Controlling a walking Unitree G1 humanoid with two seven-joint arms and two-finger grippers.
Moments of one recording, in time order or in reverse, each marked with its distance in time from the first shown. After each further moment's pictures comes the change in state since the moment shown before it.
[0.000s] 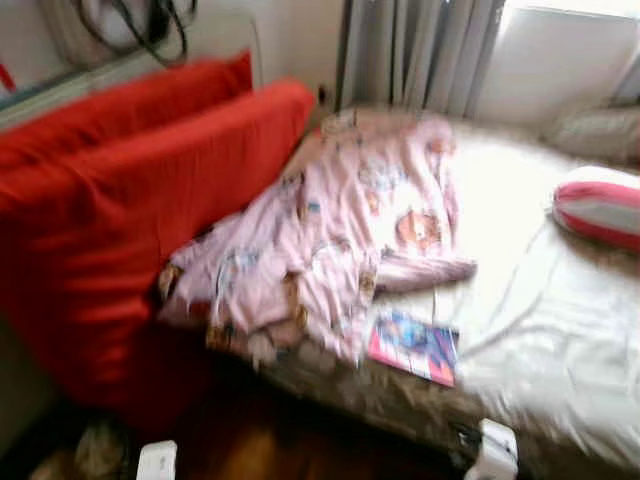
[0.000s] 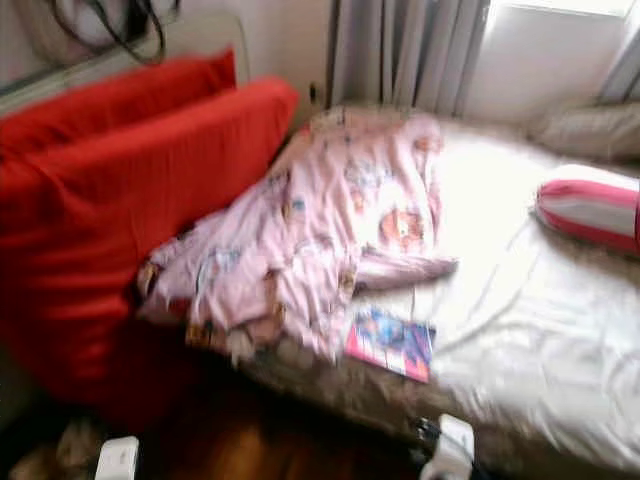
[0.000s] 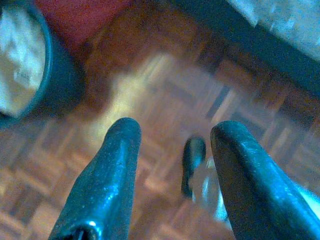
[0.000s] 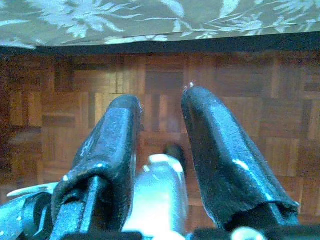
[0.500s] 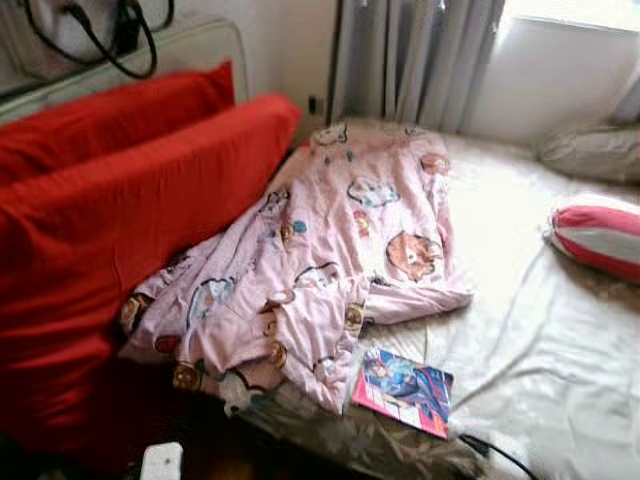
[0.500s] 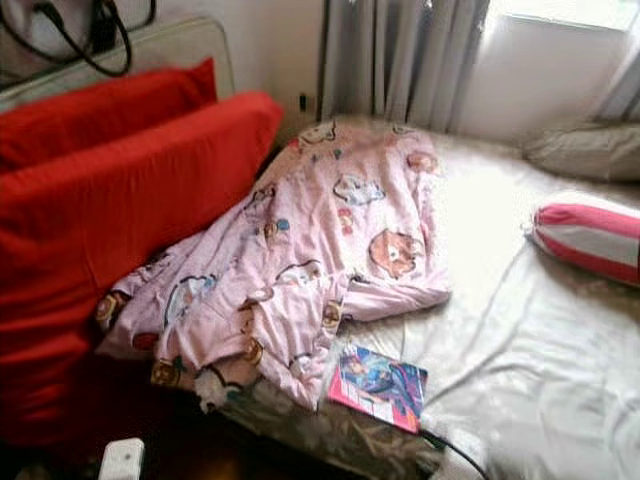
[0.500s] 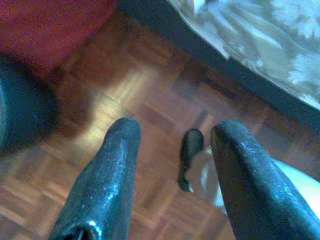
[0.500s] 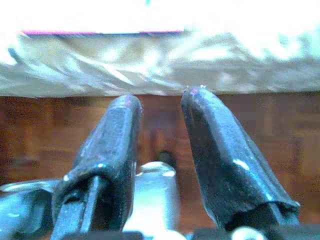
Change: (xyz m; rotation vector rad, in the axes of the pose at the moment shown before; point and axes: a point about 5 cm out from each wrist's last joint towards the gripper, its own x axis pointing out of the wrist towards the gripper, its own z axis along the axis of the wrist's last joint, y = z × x) left arm -0.001 -0.001 -0.005 0.006 0.015 -0.007; right arm 0.000 0.002 -0.001 -0.012 0.001 0.006
